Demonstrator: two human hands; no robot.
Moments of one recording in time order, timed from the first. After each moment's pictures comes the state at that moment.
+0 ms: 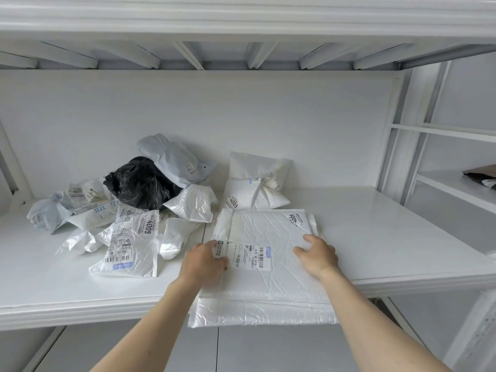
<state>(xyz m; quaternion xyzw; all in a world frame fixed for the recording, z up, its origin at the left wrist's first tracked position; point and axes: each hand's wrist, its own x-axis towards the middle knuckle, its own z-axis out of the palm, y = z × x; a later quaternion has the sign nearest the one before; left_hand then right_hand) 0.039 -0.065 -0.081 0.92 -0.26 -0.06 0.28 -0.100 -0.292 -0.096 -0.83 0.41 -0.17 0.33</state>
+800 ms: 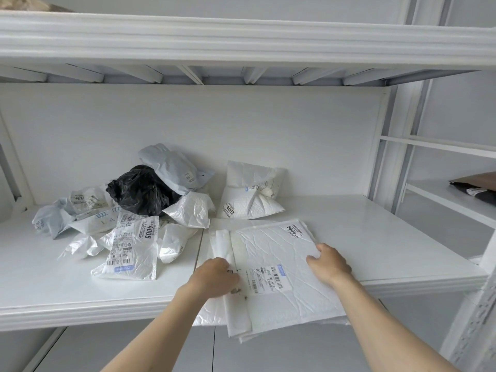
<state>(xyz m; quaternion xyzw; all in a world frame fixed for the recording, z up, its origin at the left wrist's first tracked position) -0.005 -0.068 -0.064 0.91 -0.29 -0.17 0.23 -0.138 -0.305 -0.084 -0.85 0.45 -0.12 0.25</state>
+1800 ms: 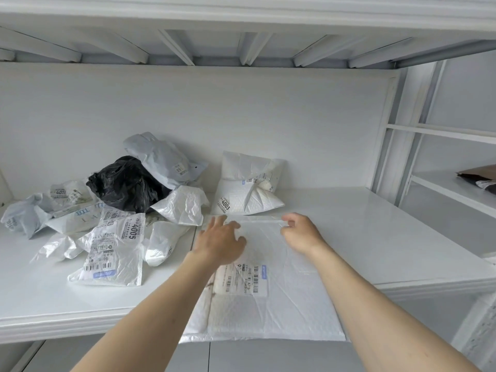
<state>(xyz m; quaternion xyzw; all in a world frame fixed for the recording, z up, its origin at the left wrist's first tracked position) 0.033 -0.127 -0.040 0.92 -0.37 0.00 0.14 -0.070 -0.295 -0.047 -0.84 0.32 -0.21 0.38</state>
